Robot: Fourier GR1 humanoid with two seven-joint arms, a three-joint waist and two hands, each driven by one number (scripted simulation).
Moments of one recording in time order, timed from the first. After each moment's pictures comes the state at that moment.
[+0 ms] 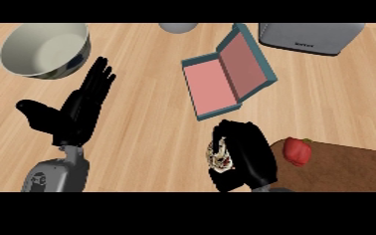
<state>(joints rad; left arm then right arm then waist) -0.18 0.08 0.00 -1.64 0.10 0.03 0.23 -0.07 -0.02 0.49 -1.74 1.10 0.16 0.36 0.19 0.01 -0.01</state>
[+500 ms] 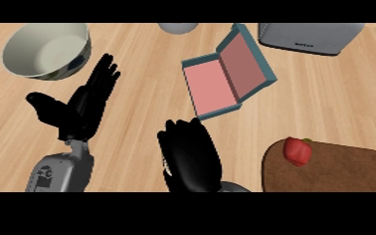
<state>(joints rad) -0.21 0.07 -0.01 -1.61 0.09 0.04 0.24 -0.42 0.00 0.82 -1.65 1.13 0.11 0.65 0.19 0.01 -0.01</state>
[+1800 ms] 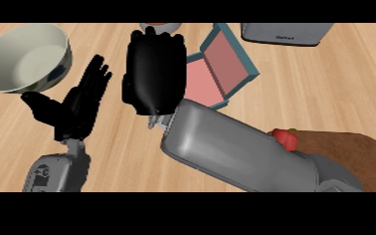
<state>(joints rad) -0.21 0.07 0.04 -1.57 0.09 0.07 0.21 -1.14 -0.01 0.74 -1.24 0.97 -0.19 1.15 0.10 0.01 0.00</state>
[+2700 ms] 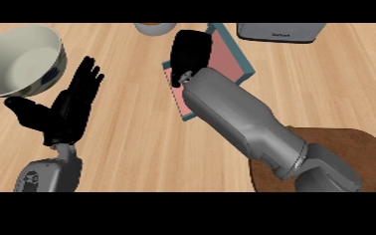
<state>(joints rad) -0.18 0.09 0.06 -1.62 0.10 0.06 0.23 -1.21 0.00 0.72 -0.67 0.71 -0.13 1.01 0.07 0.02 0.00</state>
